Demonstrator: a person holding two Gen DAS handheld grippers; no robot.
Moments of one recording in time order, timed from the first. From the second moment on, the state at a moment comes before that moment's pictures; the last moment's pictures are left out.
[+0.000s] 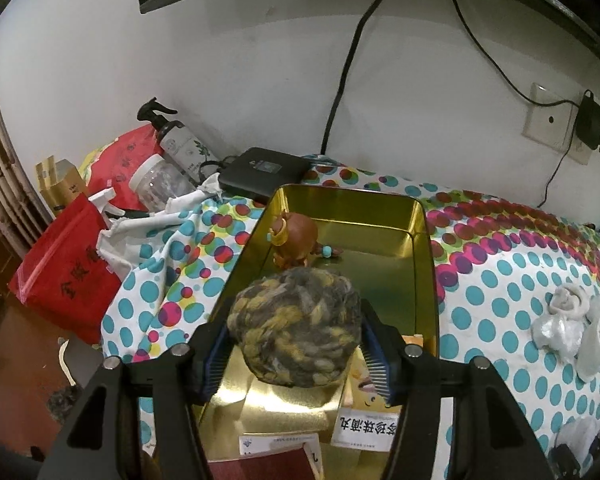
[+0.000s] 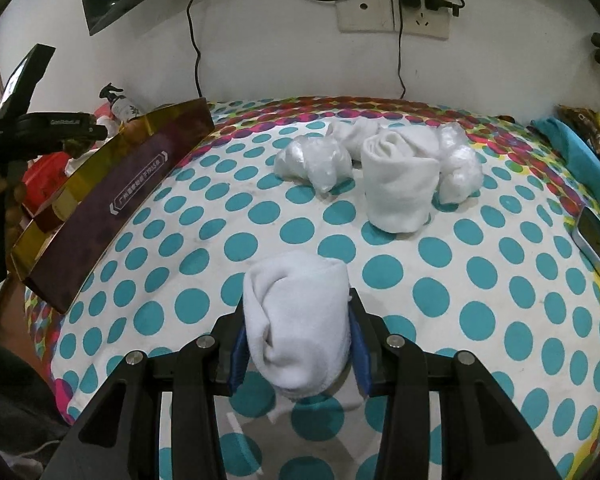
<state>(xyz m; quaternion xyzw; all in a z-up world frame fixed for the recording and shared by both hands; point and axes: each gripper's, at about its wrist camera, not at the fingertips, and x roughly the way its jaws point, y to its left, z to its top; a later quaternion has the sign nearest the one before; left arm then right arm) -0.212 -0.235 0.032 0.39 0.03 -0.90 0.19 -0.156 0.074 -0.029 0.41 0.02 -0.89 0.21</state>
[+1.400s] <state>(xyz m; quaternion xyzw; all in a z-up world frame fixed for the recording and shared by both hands) -0.031 -0.263 -0.004 0.28 0.20 -0.91 0.24 -0.226 -0.162 0.074 0.30 0.11 -0.91 0.28</state>
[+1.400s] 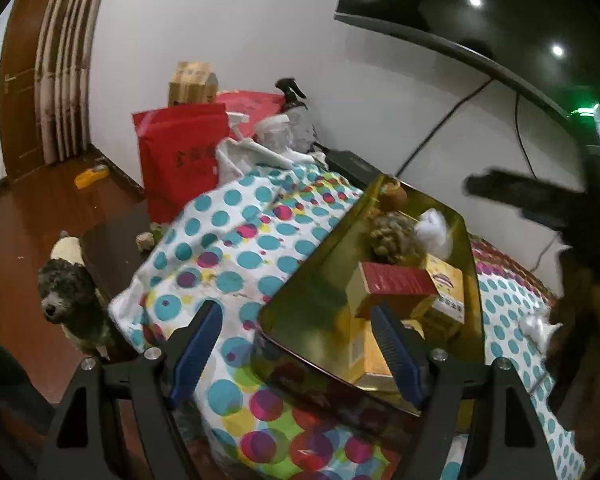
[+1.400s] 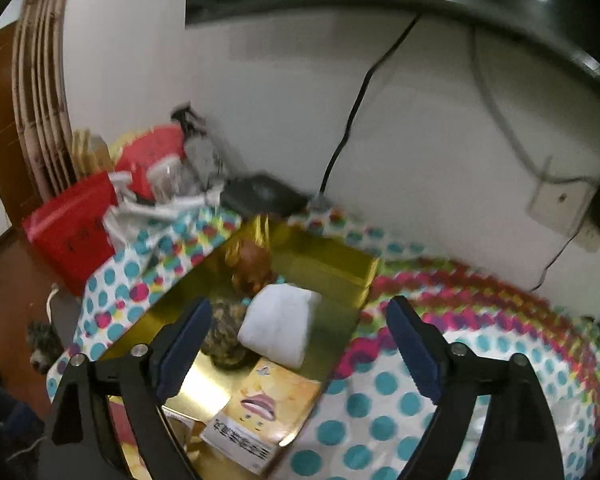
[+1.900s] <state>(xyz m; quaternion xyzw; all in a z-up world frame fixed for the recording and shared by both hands) -0.029 -0.157 0.049 0.19 0.05 -0.97 0.12 -0.178 0.133 -0.003 0.36 0.01 -0.93 0.11</state>
